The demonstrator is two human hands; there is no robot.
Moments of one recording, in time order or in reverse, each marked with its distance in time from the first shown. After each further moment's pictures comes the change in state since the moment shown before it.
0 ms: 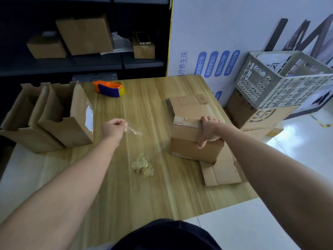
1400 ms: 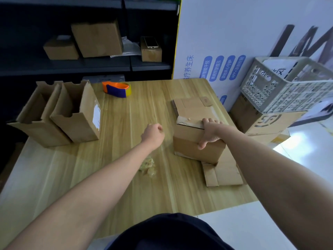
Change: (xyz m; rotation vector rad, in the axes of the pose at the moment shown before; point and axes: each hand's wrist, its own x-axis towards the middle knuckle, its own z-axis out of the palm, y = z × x) left_hand -0.085 0.025 0.066 0.620 -0.321 0.272; right_hand -0.006 -0.004 0.006 -0.060 0.033 -0.006
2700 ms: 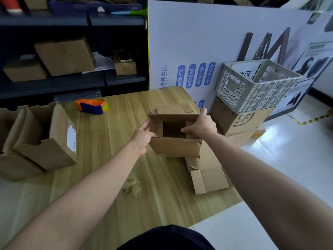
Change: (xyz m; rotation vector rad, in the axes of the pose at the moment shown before) left_hand 0.020 0.052 -0.006 -0.987 -0.252 -0.160; right_hand -0.002 0.020 -0.018 0.659 0.484 0.292
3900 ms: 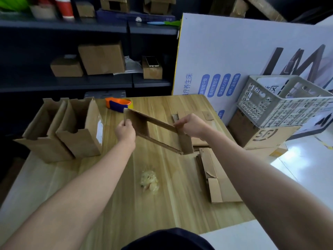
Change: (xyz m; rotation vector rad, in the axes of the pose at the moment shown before) left_hand -0.008 0.022 -0.100 -0.108 0.709 0.212; right_hand -0.049 -0.098 0.007 0.182 -0.450 -0.389
